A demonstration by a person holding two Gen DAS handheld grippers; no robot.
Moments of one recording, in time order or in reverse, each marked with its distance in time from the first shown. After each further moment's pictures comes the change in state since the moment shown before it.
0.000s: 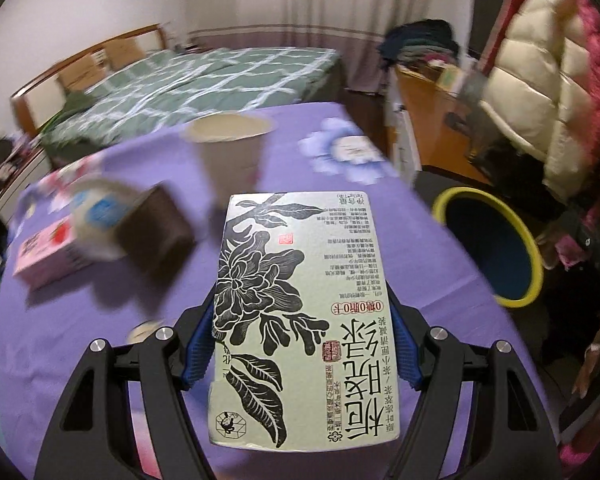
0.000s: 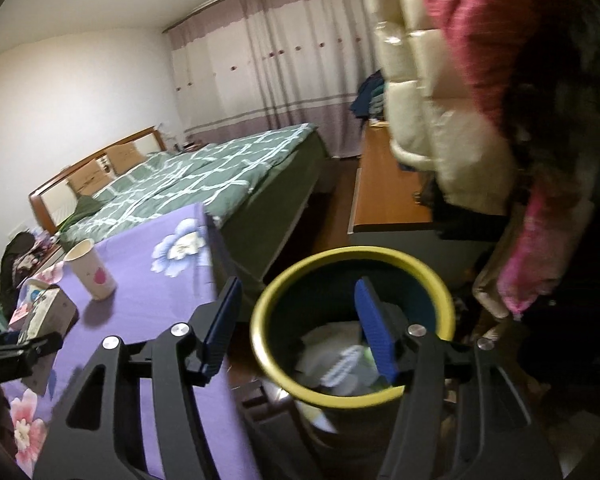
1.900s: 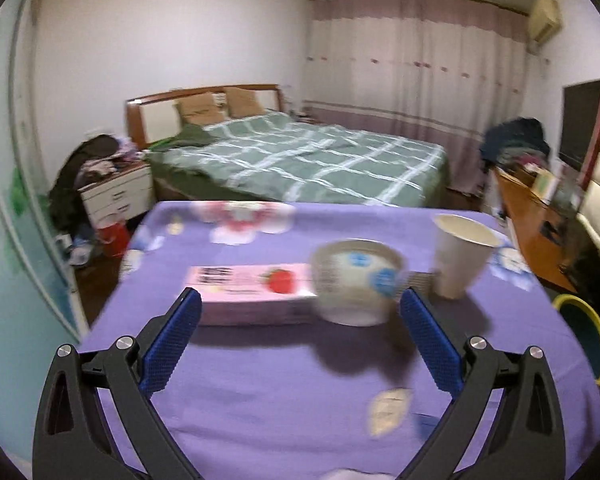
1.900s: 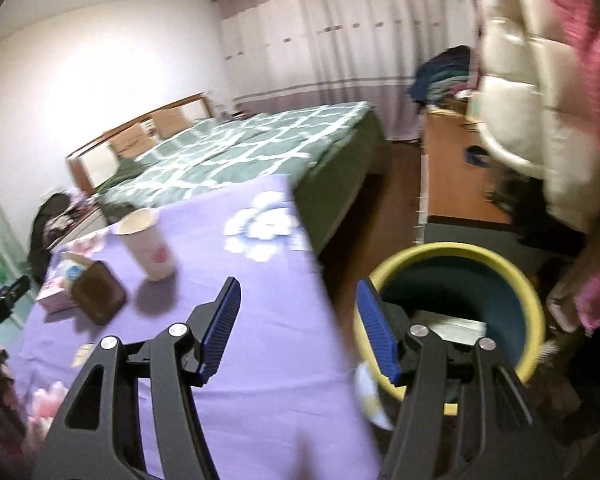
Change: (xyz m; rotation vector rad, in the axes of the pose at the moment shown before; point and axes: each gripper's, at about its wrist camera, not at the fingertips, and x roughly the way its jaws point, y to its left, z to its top) left arm -0.054 0.201 -0.031 -0.260 -0.331 0.339; right arm 0.045 0.105 0.007 -0.117 0.120 0.188
